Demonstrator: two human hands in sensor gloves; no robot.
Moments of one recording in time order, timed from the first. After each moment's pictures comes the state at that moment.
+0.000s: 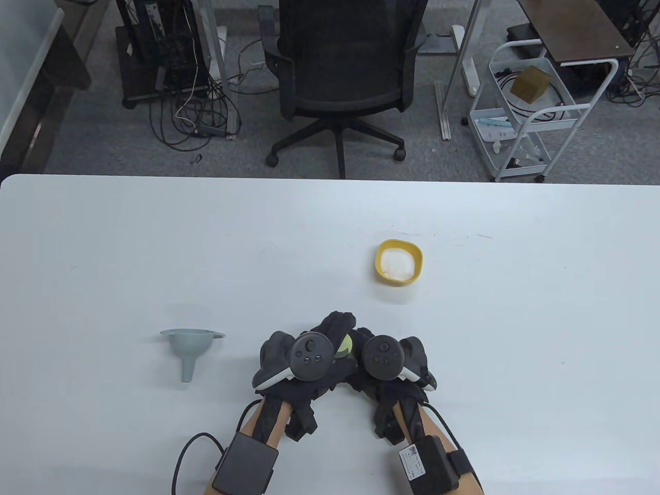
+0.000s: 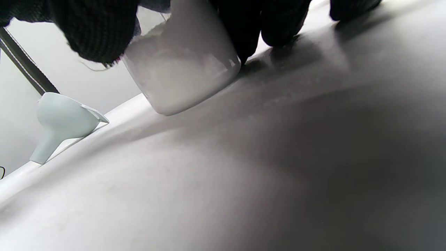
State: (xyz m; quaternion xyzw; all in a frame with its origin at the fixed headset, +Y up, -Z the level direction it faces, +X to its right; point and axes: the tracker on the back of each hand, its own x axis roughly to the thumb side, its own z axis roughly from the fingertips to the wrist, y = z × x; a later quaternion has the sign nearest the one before) left_hand -0.065 -0.736 -0.217 -0.09 -0.25 0.23 0.94; right_hand 0.093 -0.792 -0.229 0.22 0.14 0.94 0.25
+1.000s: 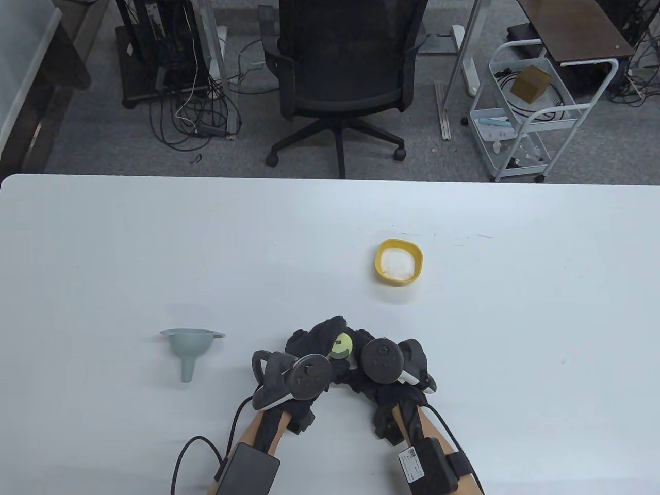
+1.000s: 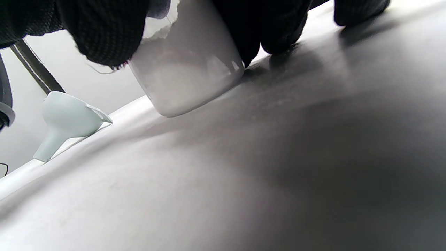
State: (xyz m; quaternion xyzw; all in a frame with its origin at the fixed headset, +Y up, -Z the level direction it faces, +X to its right) left_hand -0.070 -0.742 -0.200 0.06 -0.20 0.18 0.96; right_hand 0.092 -0.792 -0.227 0.22 0.12 0.94 0.24
